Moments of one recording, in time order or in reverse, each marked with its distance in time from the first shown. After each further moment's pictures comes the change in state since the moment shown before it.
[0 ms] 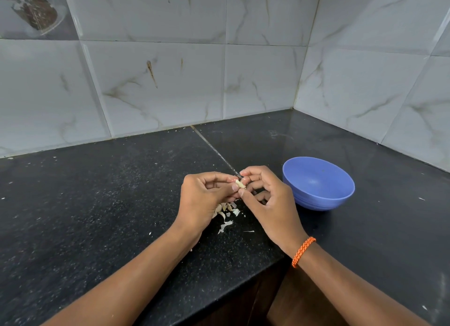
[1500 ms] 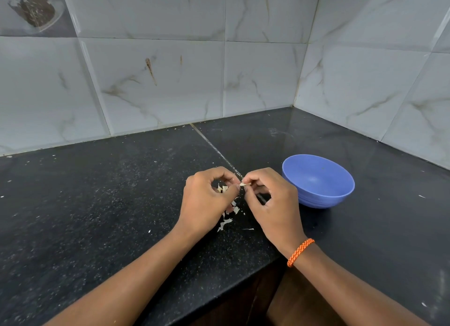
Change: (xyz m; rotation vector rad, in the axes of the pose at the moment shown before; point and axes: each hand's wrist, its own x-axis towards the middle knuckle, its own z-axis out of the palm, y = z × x) left_hand -0.005 0.006 0.004 0.489 0.006 0.188; right_hand -0.002 0.003 0.001 -0.291 0.144 -0.246
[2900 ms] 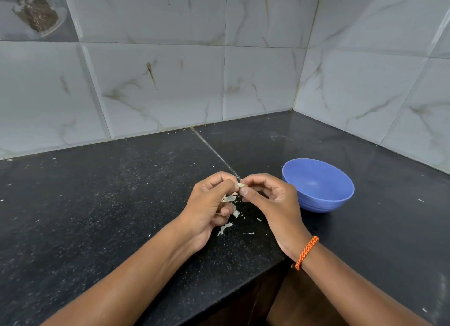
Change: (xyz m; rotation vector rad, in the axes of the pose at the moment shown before) left_hand 0.000 0.016 0.000 -0.631 -0.179 -0.467; right_hand 0.001 0.007 -0.002 0.618 -0.095 0.407
